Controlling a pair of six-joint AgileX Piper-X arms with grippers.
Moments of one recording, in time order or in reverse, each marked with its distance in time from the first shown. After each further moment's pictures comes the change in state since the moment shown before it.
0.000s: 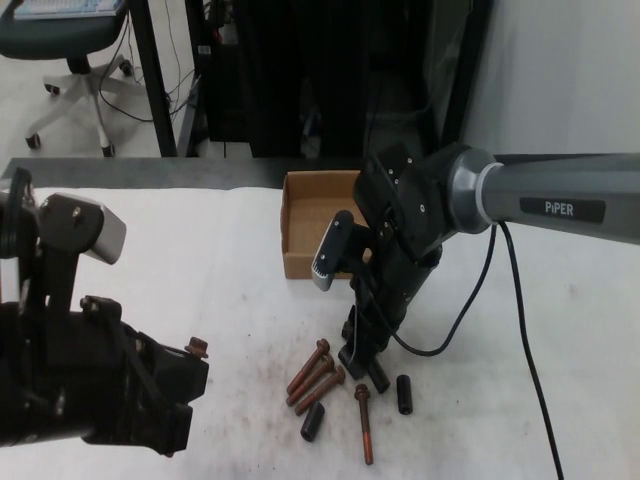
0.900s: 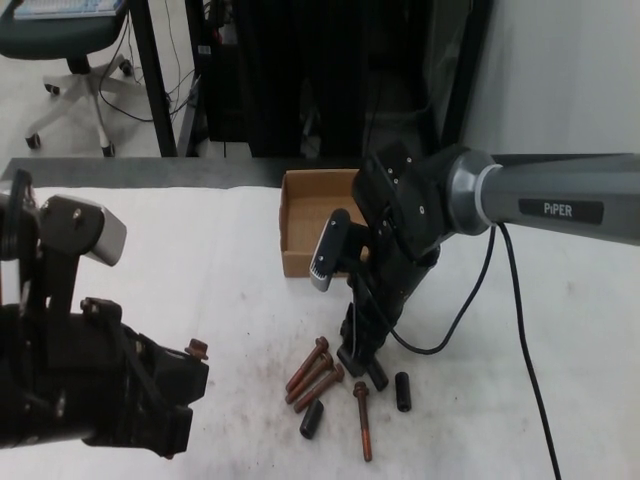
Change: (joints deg) left arm 0.0 0.0 0.2 0.0 0.0 0.0; right arm 0.0 0.2 0.0 -2.8 0.0 -2.7
